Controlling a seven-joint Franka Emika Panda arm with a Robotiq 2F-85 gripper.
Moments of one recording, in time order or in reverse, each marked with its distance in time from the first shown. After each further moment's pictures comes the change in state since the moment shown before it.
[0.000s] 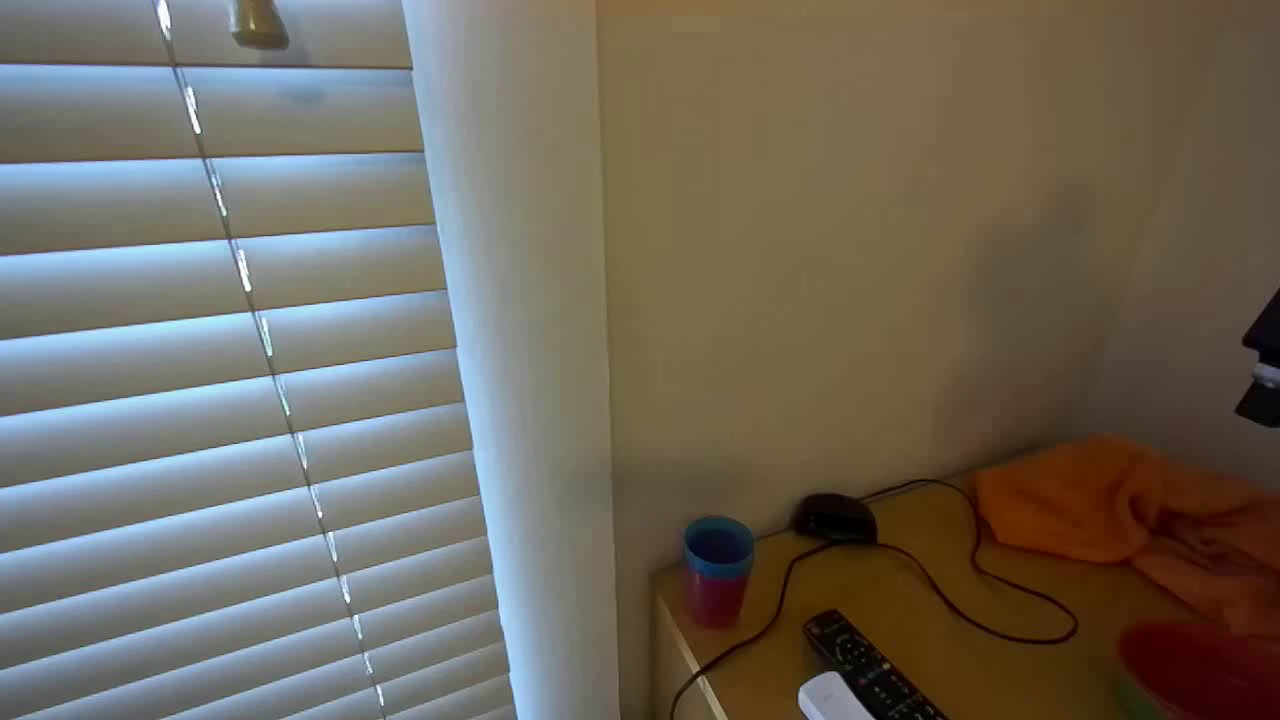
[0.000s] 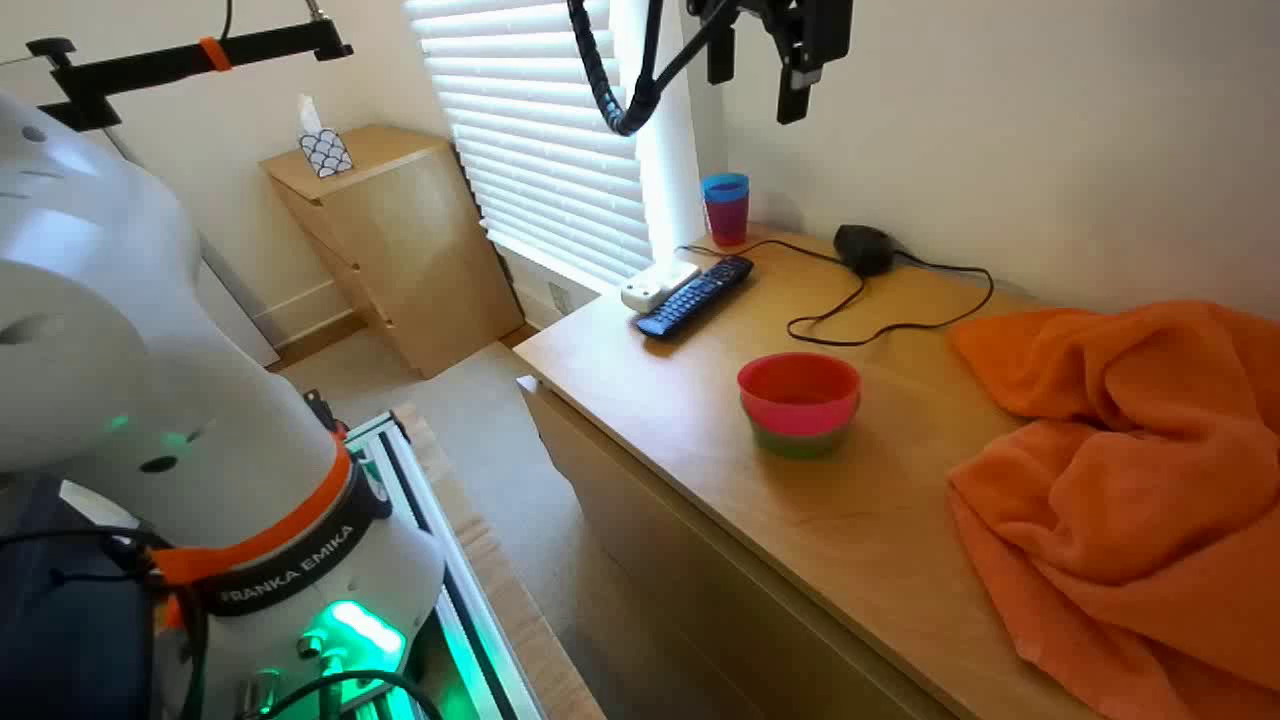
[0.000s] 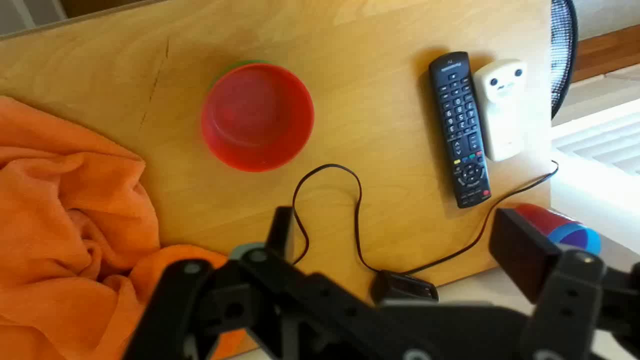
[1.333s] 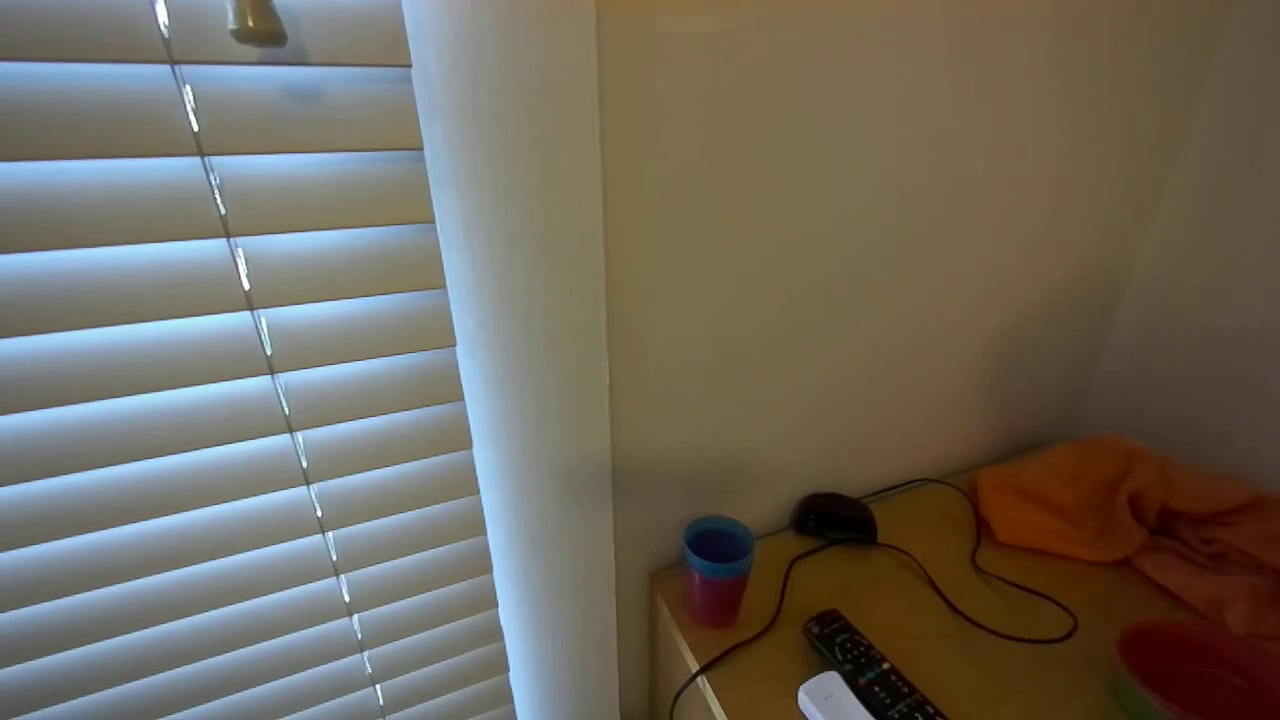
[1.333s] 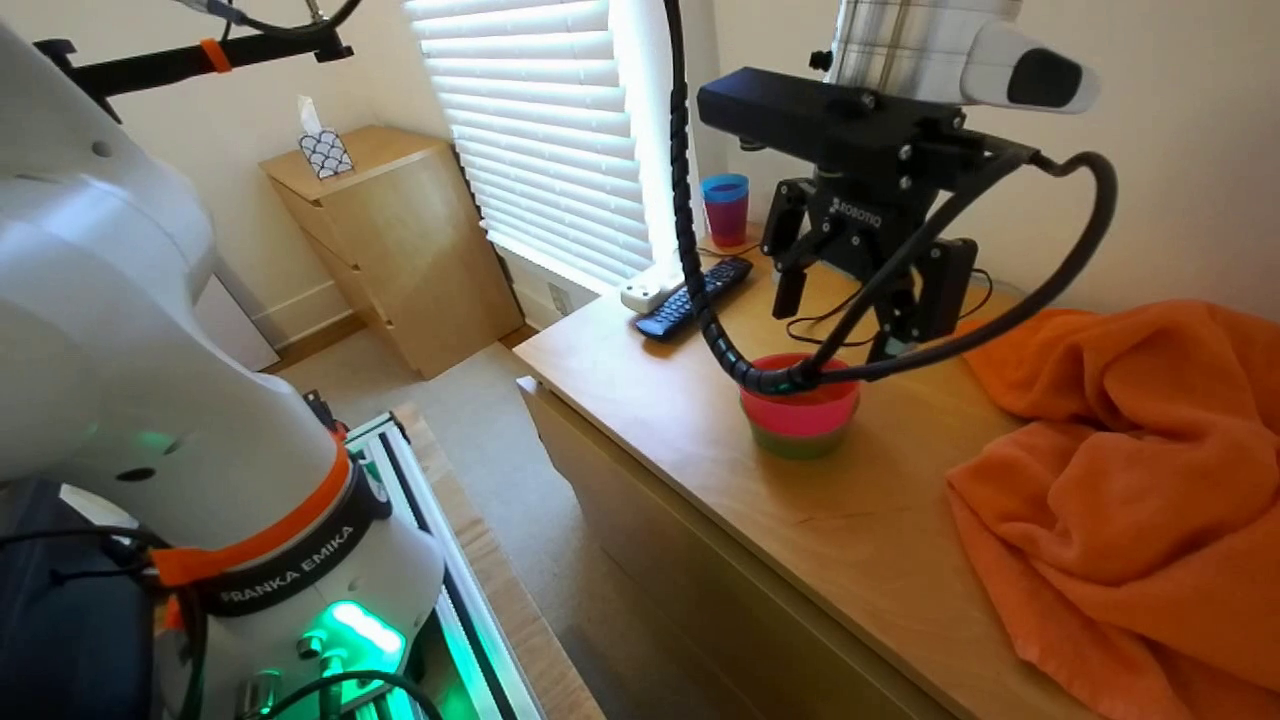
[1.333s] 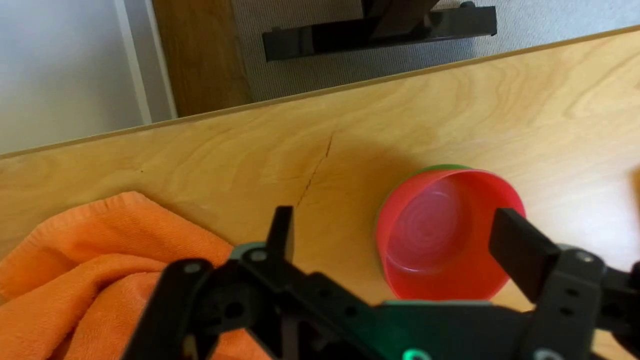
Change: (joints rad) arm -0.152 0.336 -0.044 -0.011 -0.187 0.091 -0.169
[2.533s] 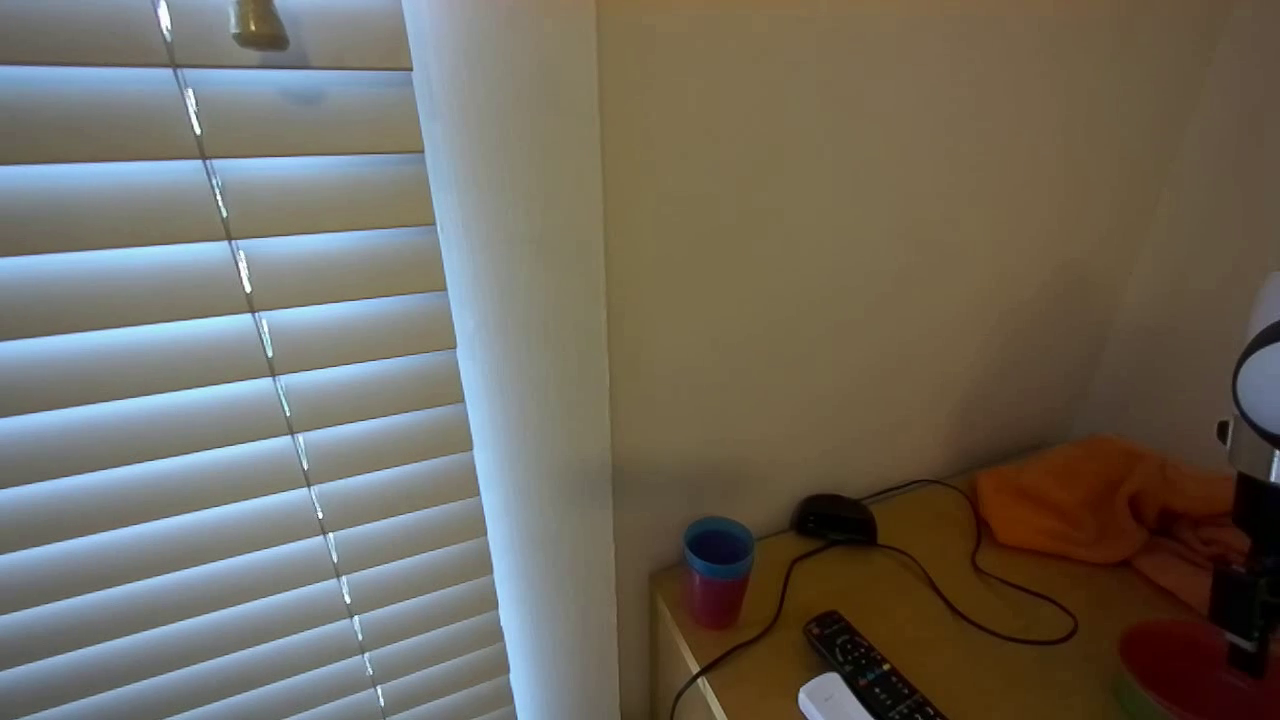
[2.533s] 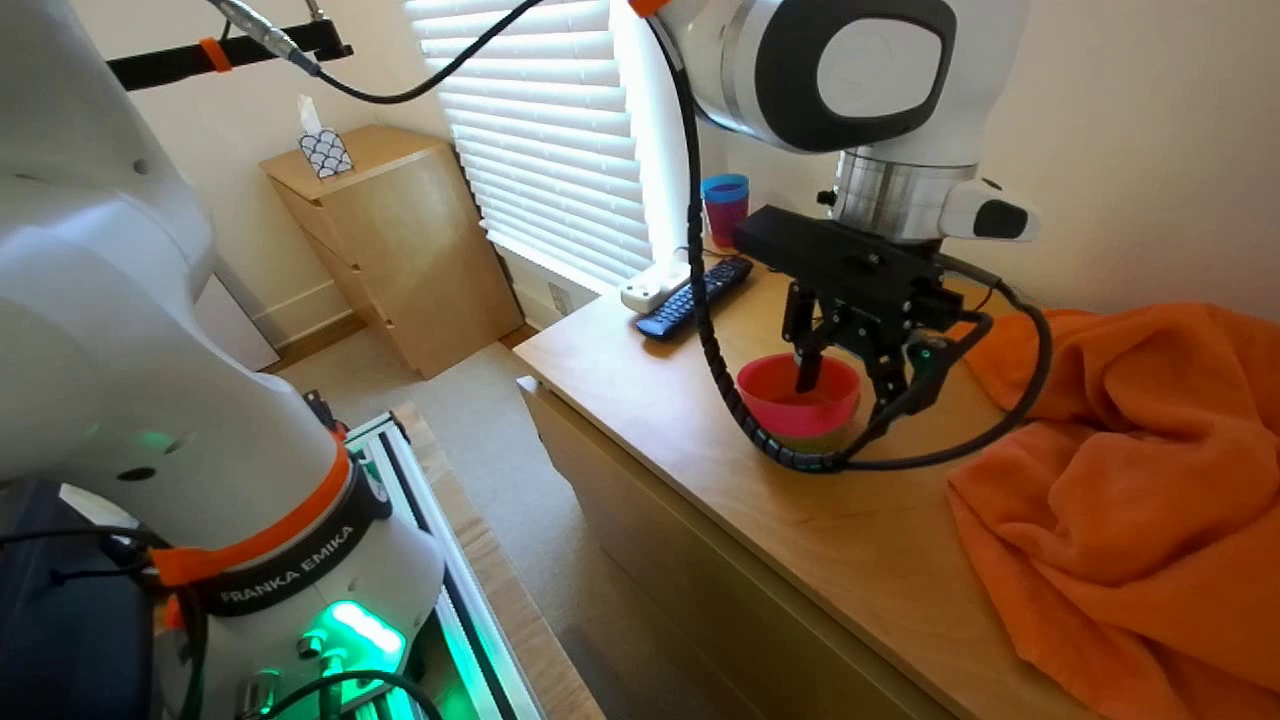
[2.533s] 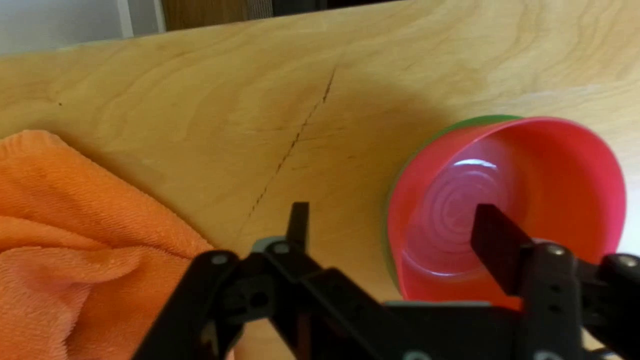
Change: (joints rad) arm 0.003 0.246 0.056 0.008 0.025 0.266 -0.018
